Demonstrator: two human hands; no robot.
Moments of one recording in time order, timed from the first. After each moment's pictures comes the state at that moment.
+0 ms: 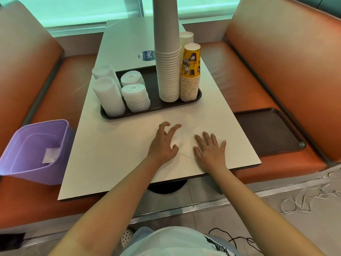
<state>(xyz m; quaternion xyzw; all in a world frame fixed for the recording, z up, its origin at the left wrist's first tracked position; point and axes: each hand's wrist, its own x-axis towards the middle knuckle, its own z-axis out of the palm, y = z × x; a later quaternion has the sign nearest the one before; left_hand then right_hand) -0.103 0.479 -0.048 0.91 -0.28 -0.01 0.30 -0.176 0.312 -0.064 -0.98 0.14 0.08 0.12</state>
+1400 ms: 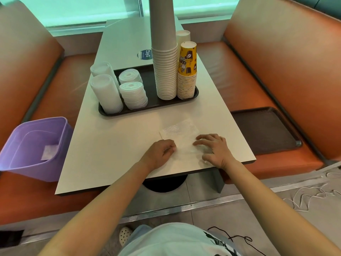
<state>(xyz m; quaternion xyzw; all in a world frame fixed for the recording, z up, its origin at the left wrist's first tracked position) -0.119 0.499 -0.066 0.85 -0.35 -0.10 0.38 -0.192 0.268 -0.057 -0.96 -0.01 0.01 0.26</state>
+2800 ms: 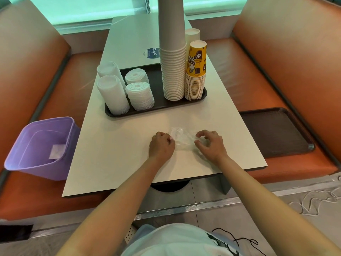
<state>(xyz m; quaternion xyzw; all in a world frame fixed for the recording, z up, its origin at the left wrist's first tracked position) -0.097 0.482 -0.059 0.94 -0.08 -0.08 0.31 -0.158 0.304 -0.053 -0.90 0.10 -0.08 0.41</state>
